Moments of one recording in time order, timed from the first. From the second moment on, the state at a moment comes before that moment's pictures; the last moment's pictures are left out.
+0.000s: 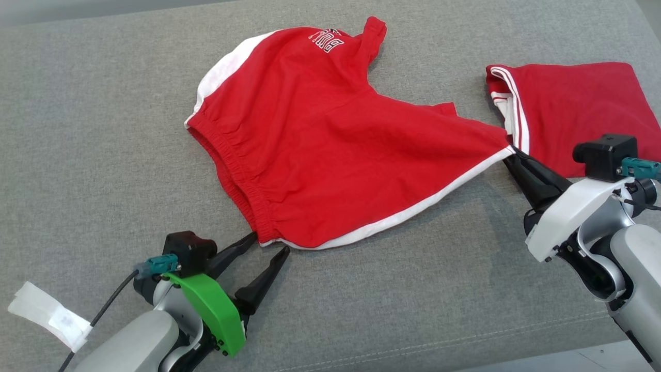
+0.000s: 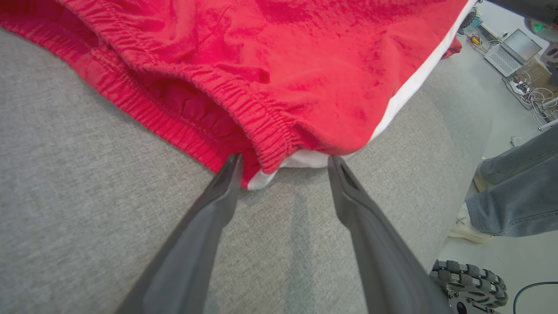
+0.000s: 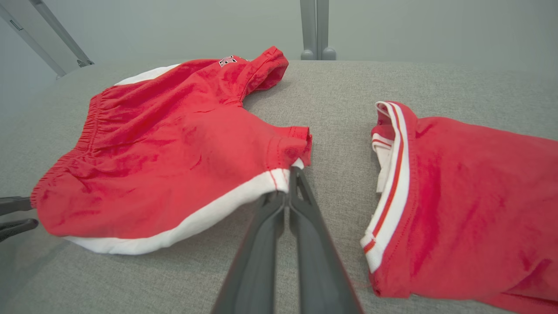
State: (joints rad) left arm -0.43 0.42 -0.95 0.26 -0.92 -0.12 -0.17; right arm -0.32 -0.53 0.53 0.07 0.68 0.02 0.05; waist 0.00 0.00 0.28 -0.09
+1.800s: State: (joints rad) left arm -0.75 0.92 -0.84 -0.59 -1.41 -0.12 0.10; right arm -0.34 -0.72 0.13 -0.58 1.11 0.06 0.07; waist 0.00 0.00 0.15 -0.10
